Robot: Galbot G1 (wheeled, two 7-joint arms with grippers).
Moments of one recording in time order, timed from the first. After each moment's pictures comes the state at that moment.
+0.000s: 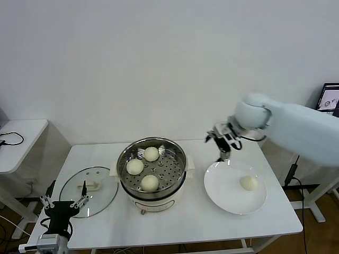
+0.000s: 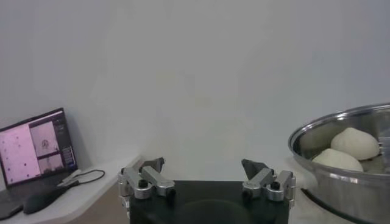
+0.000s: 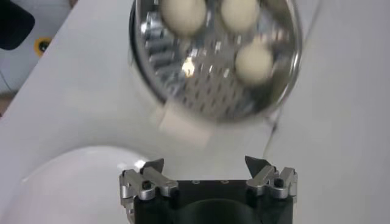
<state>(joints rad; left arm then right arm) 1.73 -1.27 -0.72 -2.25 -0.05 0.14 -0.22 0.51 0.71 -1.17 1.53 0.14 -0.27 -1.05</state>
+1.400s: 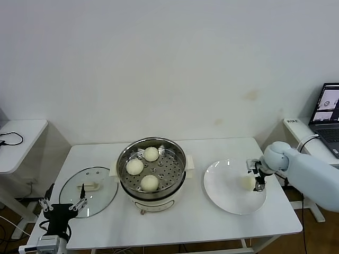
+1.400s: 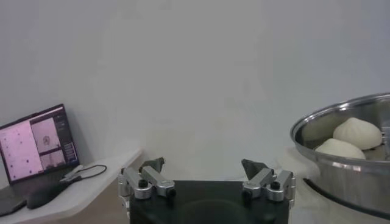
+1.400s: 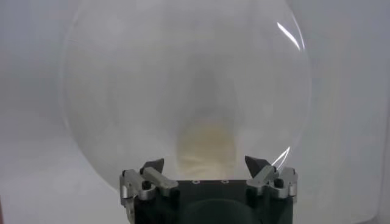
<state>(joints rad) 1.74 -1.28 -0.73 -2.24 -0.04 0.14 -0.22 -0.06 0.67 -0.79 1.23 -0.21 -0.30 -1.01</state>
